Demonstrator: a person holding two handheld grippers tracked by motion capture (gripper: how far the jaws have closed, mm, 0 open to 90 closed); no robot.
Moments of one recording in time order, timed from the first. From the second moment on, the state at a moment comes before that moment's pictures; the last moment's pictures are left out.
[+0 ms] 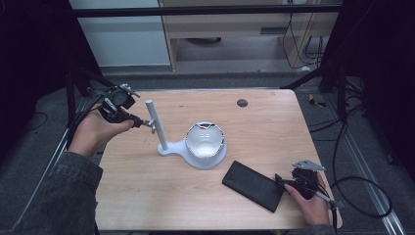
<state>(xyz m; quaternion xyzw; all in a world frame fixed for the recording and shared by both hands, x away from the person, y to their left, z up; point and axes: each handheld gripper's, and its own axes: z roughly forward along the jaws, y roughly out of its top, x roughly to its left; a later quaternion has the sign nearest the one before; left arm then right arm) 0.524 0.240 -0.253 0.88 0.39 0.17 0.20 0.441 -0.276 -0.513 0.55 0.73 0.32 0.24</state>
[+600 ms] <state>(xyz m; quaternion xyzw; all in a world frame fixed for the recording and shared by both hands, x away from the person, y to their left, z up) 0.461 0.233 -0.242 0.87 0.34 0.25 0.26 0.439 -0.278 -0.509 0.55 0.73 0.32 0.25</state>
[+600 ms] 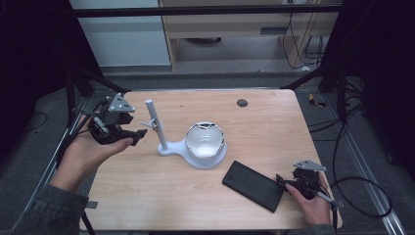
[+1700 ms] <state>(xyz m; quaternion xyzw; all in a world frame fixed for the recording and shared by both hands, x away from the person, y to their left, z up) 0.434 0.140 -0.337 0.90 0.26 0.18 0.31 0.411 -0.268 -0.479 0.50 0.73 0.37 0.30</state>
